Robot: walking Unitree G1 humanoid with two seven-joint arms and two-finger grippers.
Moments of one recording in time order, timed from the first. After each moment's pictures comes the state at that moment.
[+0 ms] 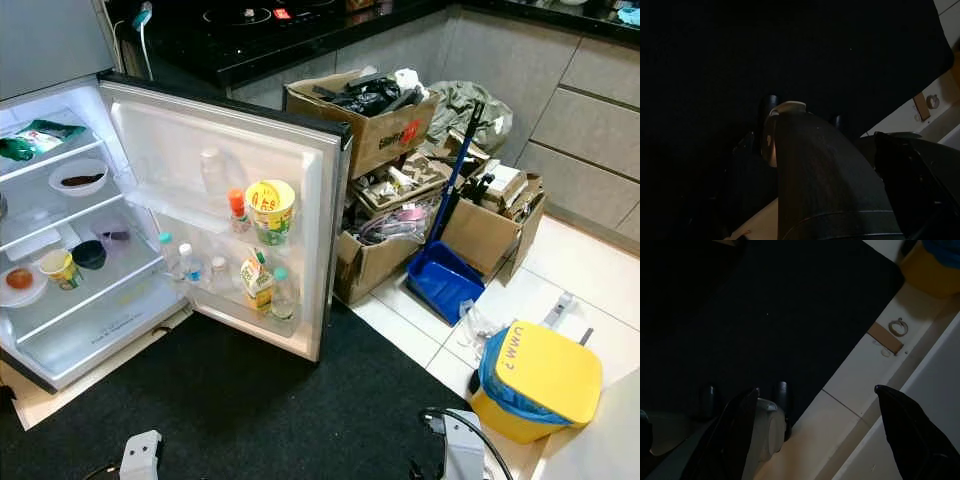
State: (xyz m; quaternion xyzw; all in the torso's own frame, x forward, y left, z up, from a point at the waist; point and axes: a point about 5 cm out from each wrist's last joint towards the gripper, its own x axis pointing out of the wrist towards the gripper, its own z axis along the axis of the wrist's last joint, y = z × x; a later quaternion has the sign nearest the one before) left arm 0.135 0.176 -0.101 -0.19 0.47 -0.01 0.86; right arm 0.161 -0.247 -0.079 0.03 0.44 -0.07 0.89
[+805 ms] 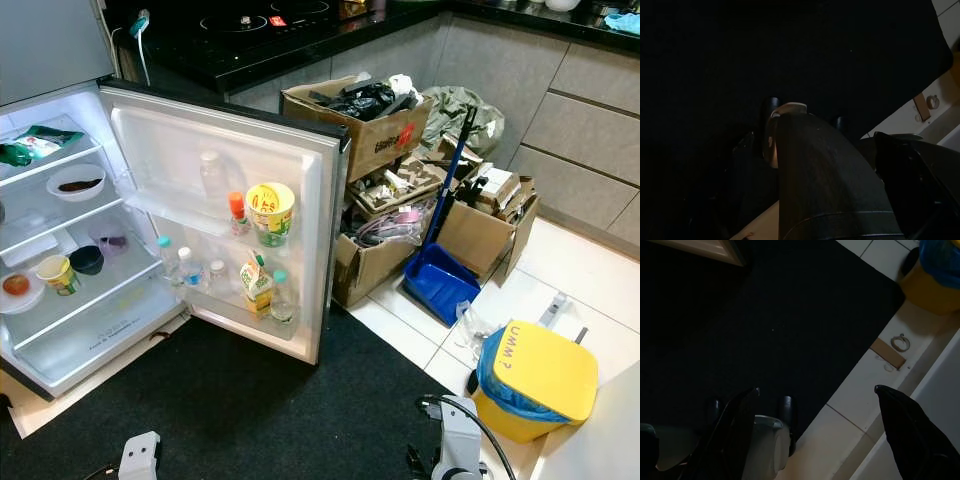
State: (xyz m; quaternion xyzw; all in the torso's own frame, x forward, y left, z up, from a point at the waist) left arm 0.134 0.177 -0.101 -0.19 0.47 -0.01 0.86; right arm 0.177 -0.245 -0.072 0.03 0.42 -0.06 0.90
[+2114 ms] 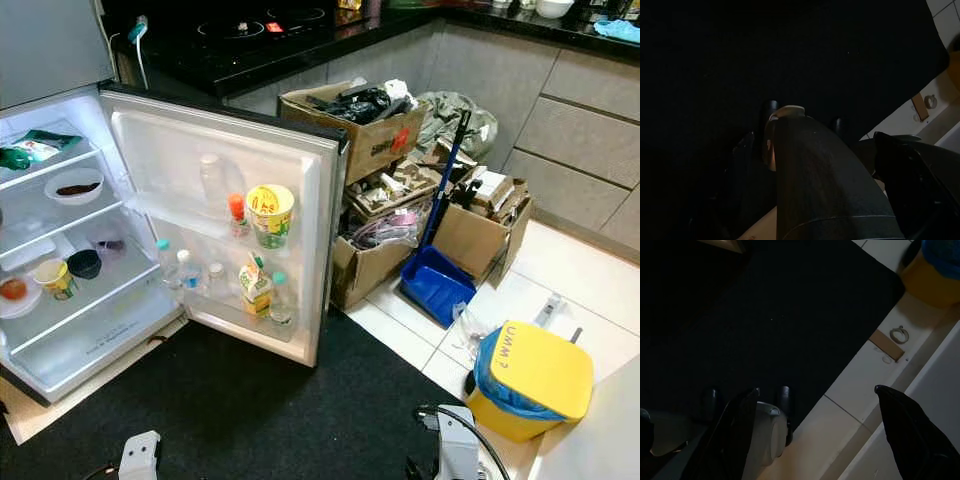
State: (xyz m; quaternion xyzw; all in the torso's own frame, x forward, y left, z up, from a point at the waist) left arm 0.135 0.177 -0.101 -0.19 0.47 -0.01 0.86; right arm 0.167 -0.243 -0.078 0.02 0.44 -0.05 0.90
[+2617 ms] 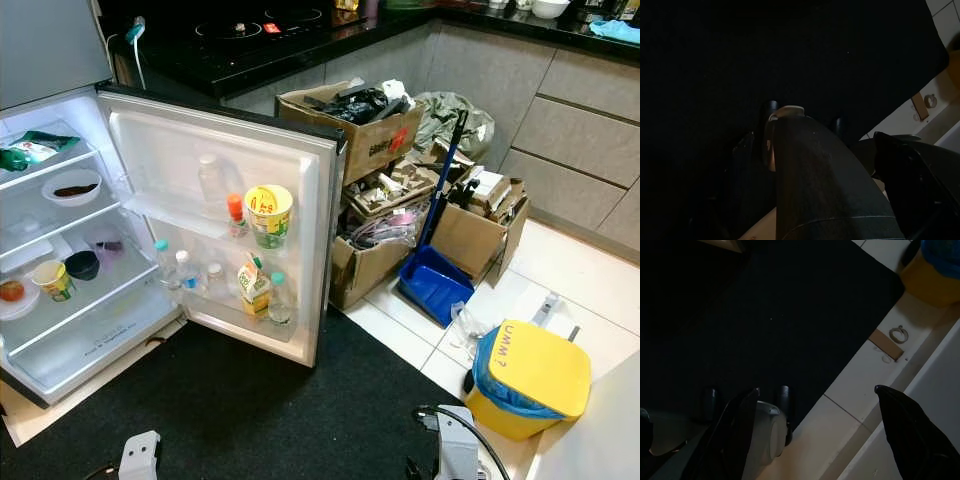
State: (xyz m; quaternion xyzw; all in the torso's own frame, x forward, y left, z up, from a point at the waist) left arm 0.135 0.177 -0.101 -0.19 0.47 -0.01 0.86; right arm 0.167 -0.243 -0.078 0.01 0.44 -0.05 0.90
